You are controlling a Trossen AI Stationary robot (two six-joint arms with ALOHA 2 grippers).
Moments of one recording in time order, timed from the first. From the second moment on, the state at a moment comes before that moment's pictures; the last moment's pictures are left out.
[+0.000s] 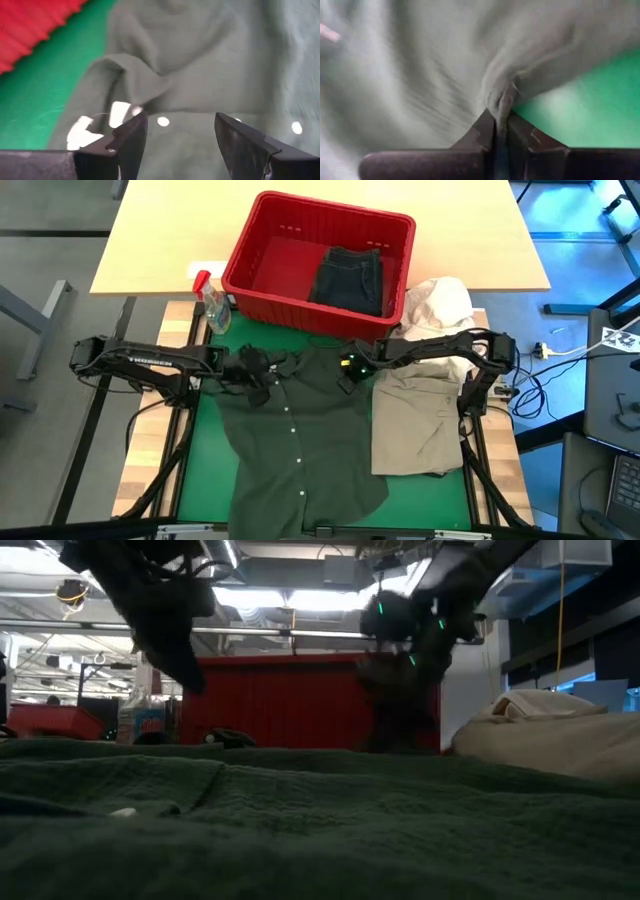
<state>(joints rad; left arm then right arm) 0.08 1.09 0.69 -0.52 -0.21 -0.31 -0.35 1.76 1.01 -0.32 -0.09 0.42</state>
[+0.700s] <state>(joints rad) -0.09 1.02 0.73 -0.58 -0.27 -0.33 -0.03 1.76 1.26 -0.07 0.21 0.65</state>
